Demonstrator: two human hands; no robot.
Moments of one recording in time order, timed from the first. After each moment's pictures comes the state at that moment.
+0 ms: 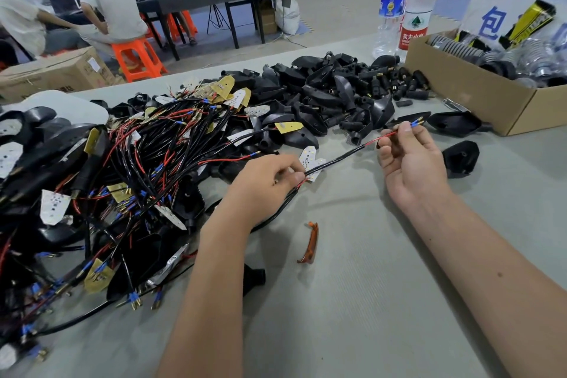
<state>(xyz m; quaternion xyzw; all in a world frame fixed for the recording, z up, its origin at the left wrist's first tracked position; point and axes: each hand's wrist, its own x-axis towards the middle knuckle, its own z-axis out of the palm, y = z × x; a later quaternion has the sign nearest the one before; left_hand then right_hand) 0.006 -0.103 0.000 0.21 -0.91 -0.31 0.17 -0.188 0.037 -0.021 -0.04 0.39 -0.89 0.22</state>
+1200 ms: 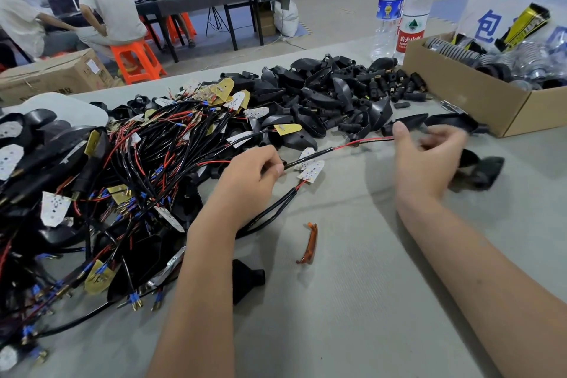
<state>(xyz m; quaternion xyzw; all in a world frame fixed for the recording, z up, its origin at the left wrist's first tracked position) 0.013 -0.116 0.006 0.25 -0.91 -0.24 0.20 -0.182 0.041 -0.022 -0.06 0.66 -0.75 -0.06</state>
